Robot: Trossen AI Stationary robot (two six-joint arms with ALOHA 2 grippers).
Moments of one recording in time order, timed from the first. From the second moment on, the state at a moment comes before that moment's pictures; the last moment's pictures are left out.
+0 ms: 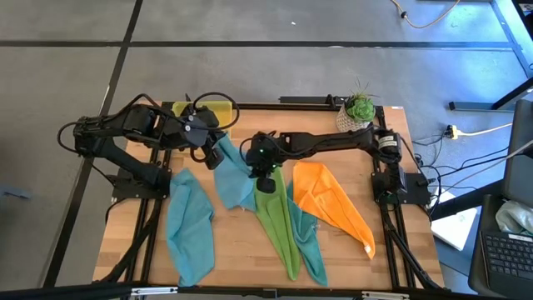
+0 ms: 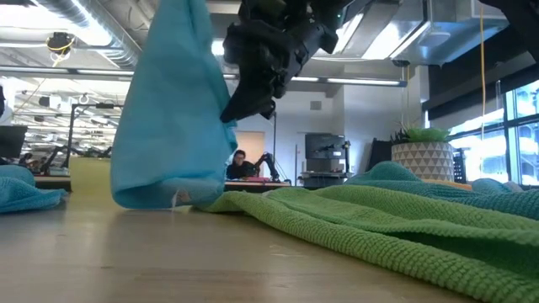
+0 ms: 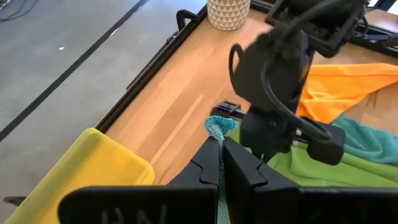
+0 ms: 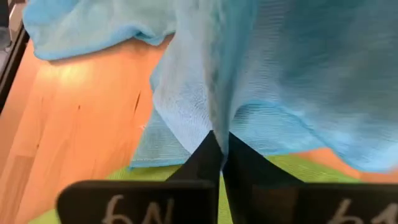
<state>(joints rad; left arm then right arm) -0.12 1.34 1.78 -1.31 -0.53 -0.50 -0.10 2.02 1.58 -0.44 -0.29 -0.01</state>
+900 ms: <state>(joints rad) -0.12 1.34 1.78 -1.30 -0.53 -0.51 -0.13 2.01 1.58 -0.41 -0.49 0.02</state>
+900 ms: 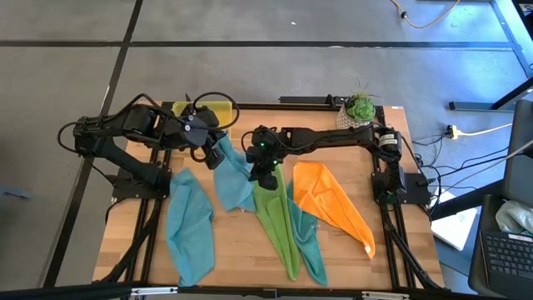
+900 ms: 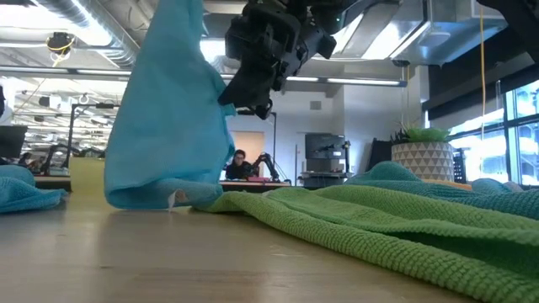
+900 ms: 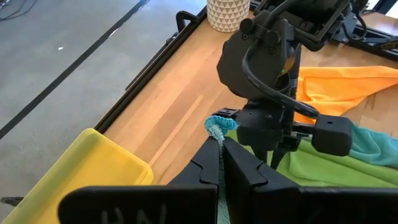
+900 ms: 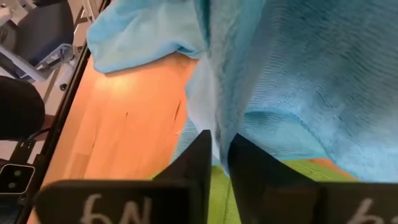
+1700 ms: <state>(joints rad) -0.12 1.32 1.78 -1.28 -0.53 -0.51 -0.16 1.87 1.58 -0.71 -0.17 -0.14</state>
